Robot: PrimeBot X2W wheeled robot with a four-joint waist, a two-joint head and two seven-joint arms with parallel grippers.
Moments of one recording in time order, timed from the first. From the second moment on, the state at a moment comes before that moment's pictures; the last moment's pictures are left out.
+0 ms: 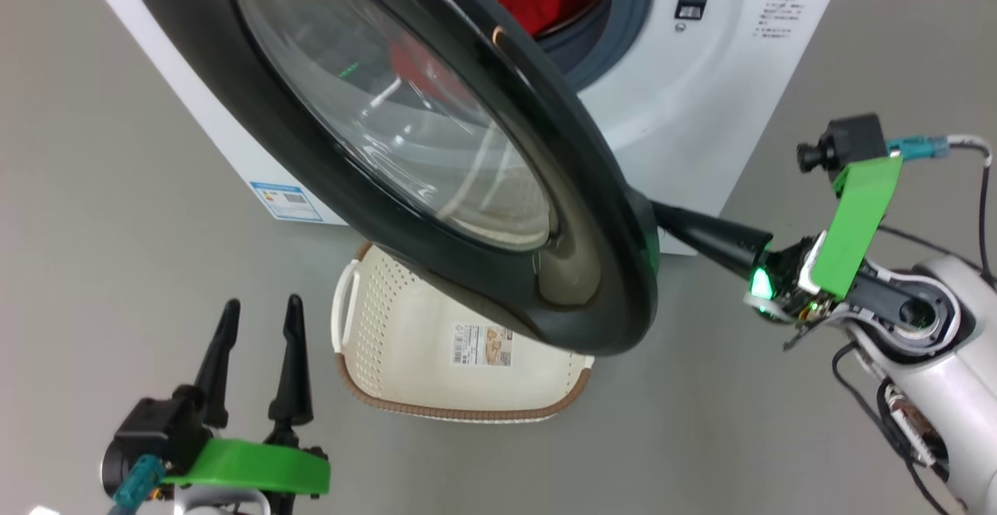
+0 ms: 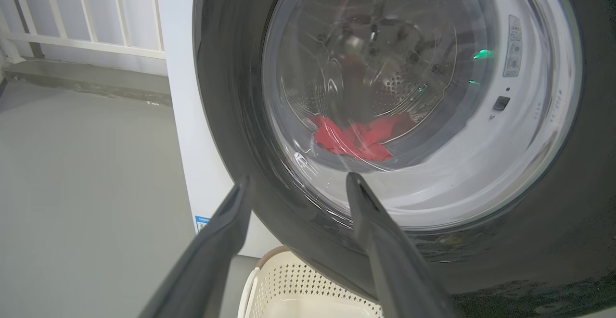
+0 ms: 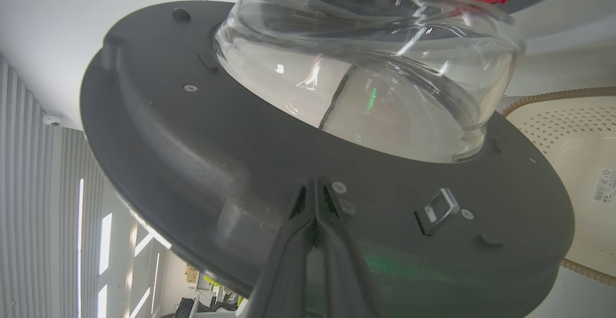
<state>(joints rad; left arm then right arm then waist) -0.15 0.03 -0.13 0.15 -0.31 -0.04 -0.25 -0.65 -0.50 0.54 0.20 1.91 0.13 0.59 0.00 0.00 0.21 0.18</state>
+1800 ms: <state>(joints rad) -0.03 0.03 -0.06 0.19 -0.30 -0.07 -0.25 -0.51 -0.26 0.70 0.20 1.85 0.13 0.61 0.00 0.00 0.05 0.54</state>
